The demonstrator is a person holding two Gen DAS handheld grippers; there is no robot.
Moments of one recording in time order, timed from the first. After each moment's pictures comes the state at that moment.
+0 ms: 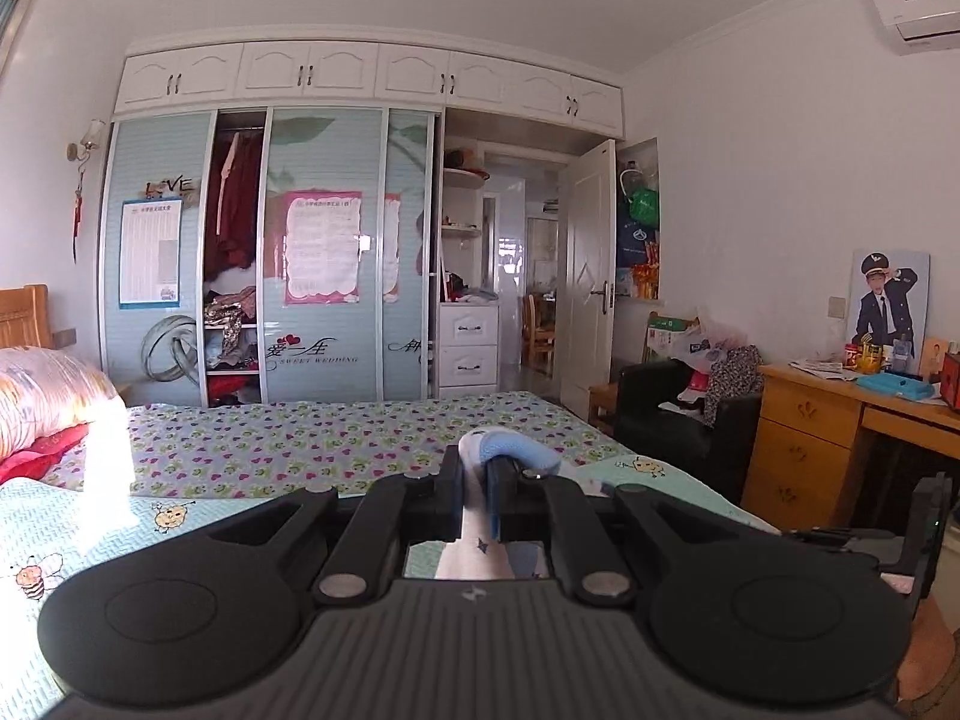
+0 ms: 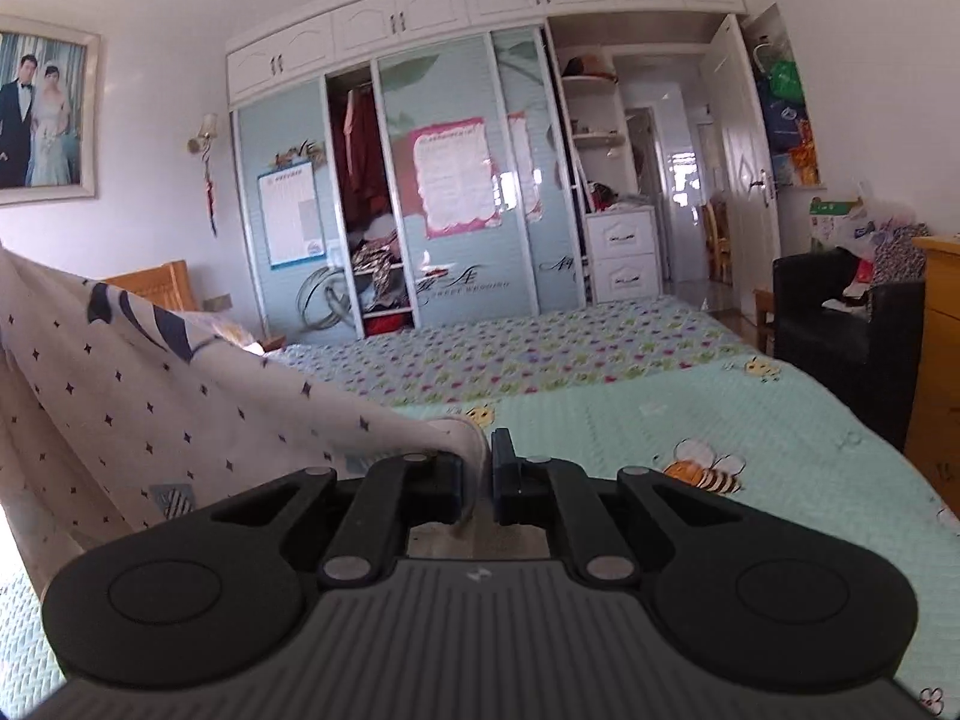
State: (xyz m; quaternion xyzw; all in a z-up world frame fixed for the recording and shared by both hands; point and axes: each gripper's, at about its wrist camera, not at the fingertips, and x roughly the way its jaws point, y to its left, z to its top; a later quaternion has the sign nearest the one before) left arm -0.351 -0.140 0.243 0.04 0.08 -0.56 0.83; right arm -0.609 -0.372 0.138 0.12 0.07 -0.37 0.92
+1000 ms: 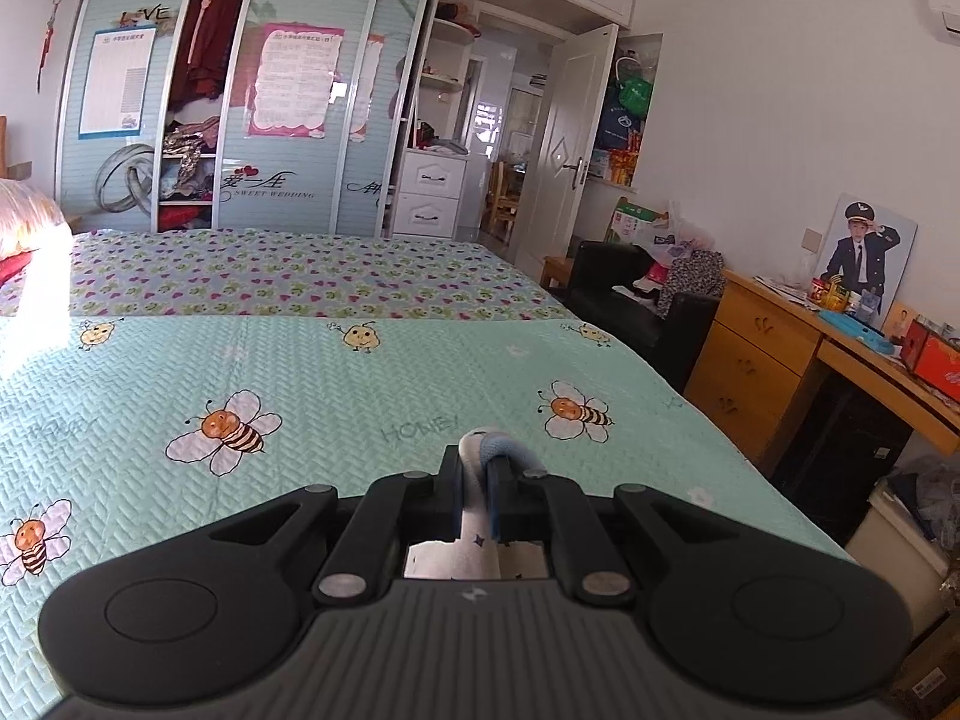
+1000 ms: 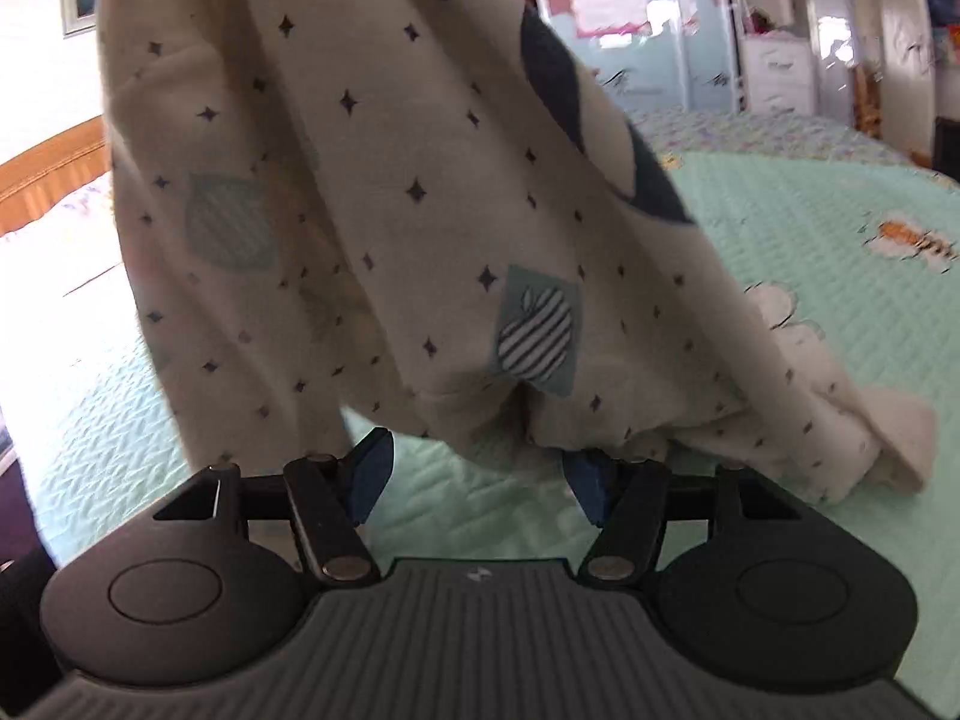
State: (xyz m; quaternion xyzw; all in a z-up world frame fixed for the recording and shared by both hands) left arm -0.362 -0.170 0.174 0.05 0.22 -0.59 0.78; right arm -0.498 -0.284 -0.030 0.16 0.23 -0.22 0.94
